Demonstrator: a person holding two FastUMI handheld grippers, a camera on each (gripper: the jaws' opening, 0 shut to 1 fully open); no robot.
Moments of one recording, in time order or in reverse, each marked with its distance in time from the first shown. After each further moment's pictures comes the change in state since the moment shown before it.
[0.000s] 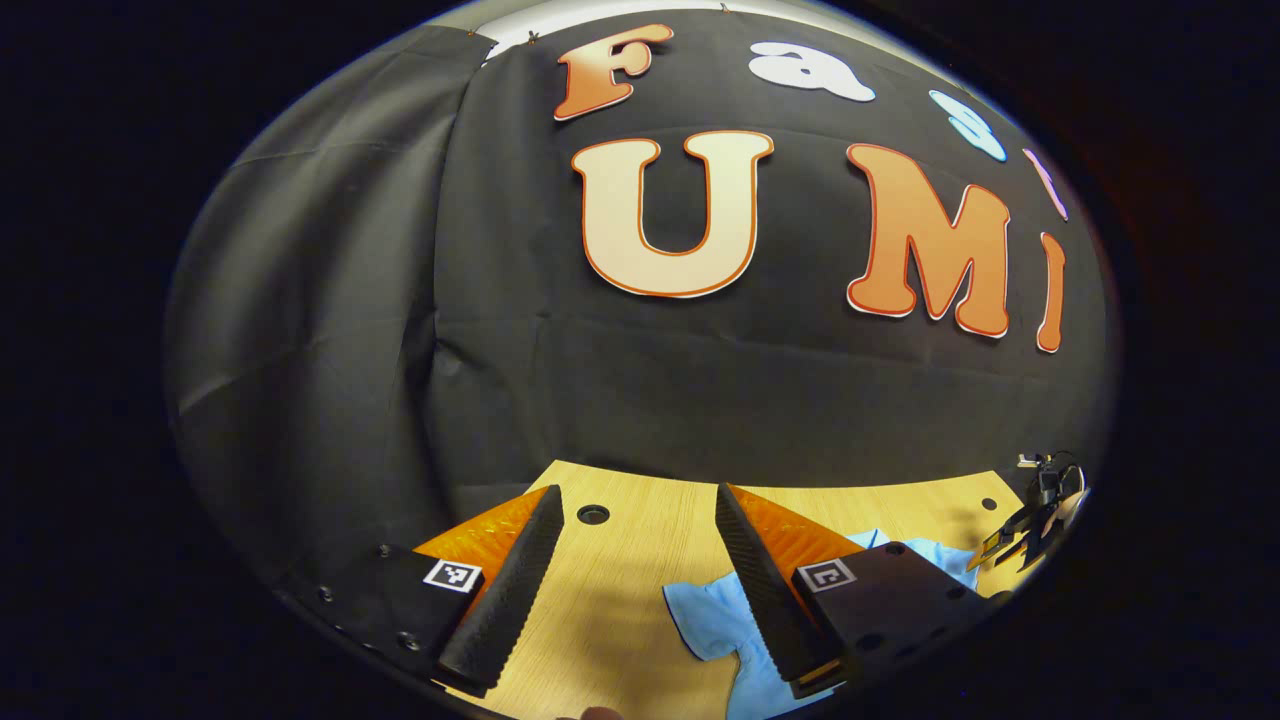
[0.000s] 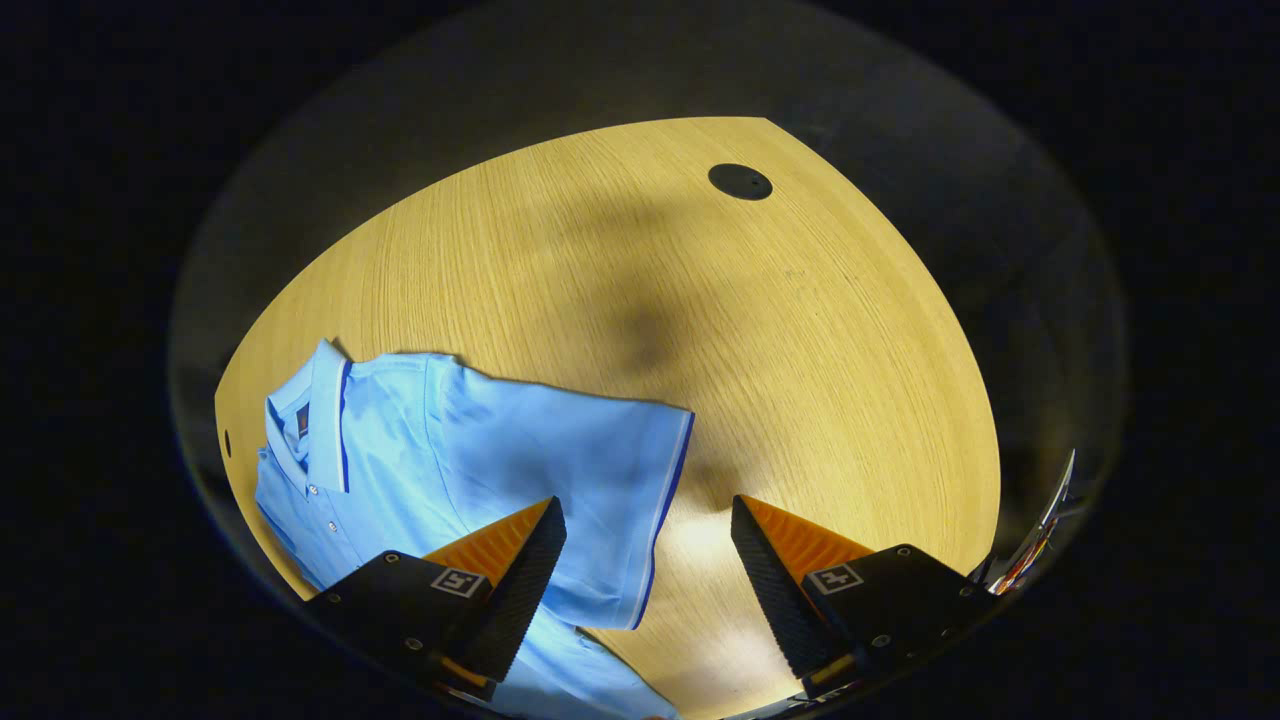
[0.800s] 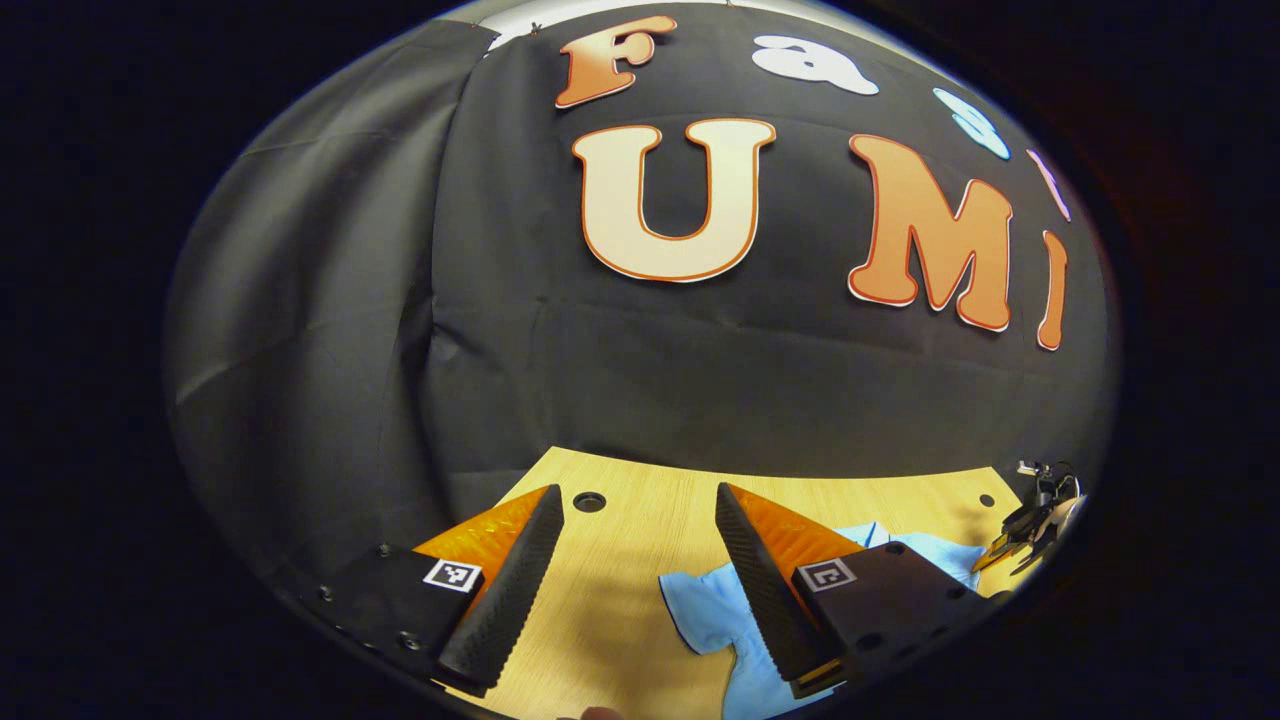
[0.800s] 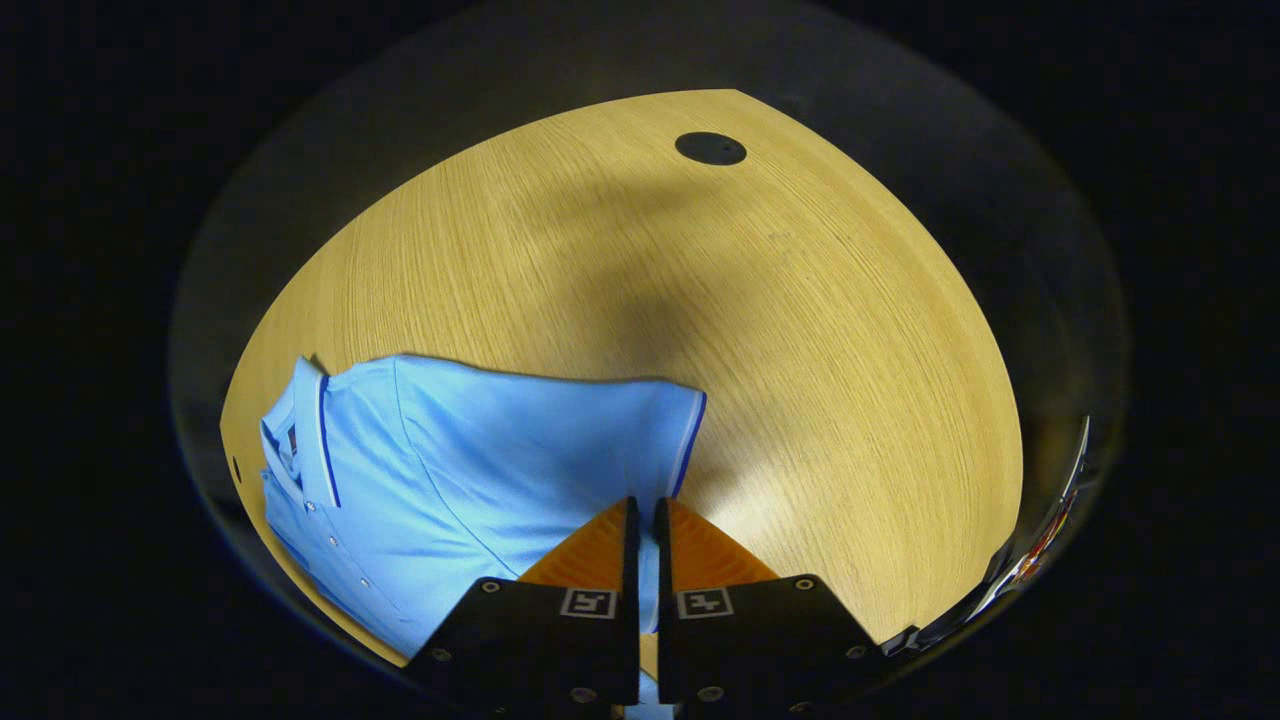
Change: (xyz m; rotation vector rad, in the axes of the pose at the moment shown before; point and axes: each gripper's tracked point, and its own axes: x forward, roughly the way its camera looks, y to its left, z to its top) left arm -0.002 -0.001 -0.014 -0.003 0.031 -0.001; right arm 0.018 -0.002 -0.004 0.087 0.030 0.014
